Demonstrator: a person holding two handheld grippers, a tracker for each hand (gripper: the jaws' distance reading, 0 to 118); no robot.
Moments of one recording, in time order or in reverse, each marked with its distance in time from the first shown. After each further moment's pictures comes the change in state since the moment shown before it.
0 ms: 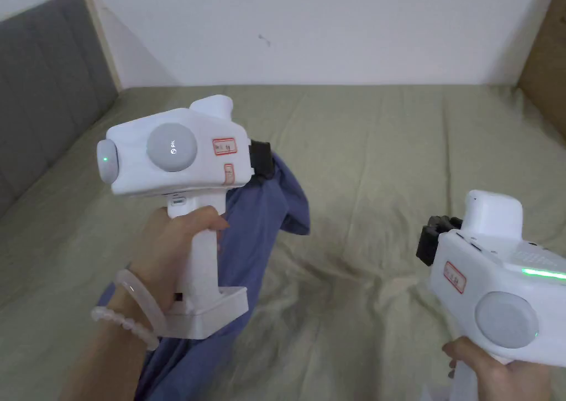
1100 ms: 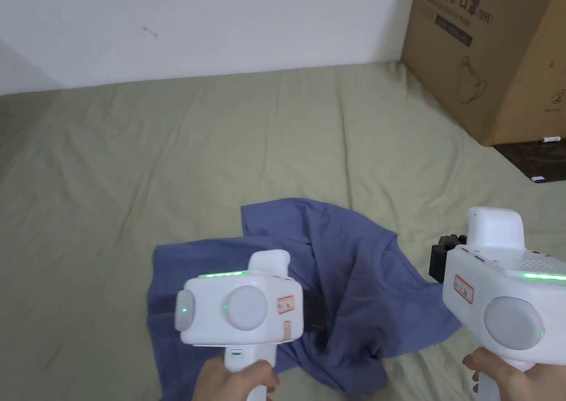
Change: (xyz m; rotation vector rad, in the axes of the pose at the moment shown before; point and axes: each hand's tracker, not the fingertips) left arm 0.065 -0.189 -0.093 -0.421 -0.103 -0.016; right arm 0.103 -0.028 0.028 -0.124 -0.222 0.022
